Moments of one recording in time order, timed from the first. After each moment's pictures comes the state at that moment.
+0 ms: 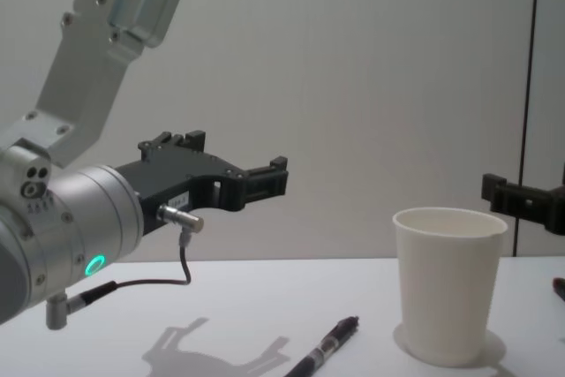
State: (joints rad) left arm -0.24 0.38 0.45 -1.63 -0.20 0.01 -0.01; right arm -0.01 0.34 -0.23 -1.77 0.29 0.03 0.07
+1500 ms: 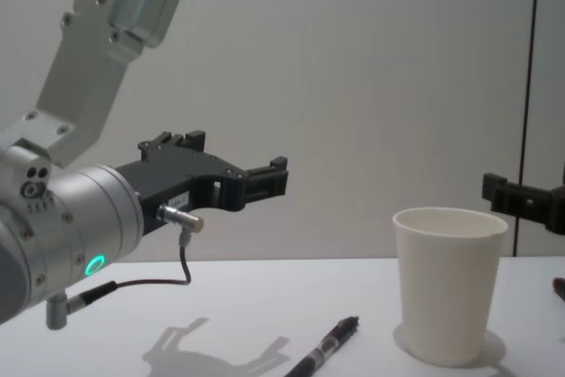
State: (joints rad) left arm -0.24 0.38 0.45 -1.63 -0.20 0.01 -0.01; right arm -0.01 0.34 -0.23 -1.77 0.29 0.03 0.07
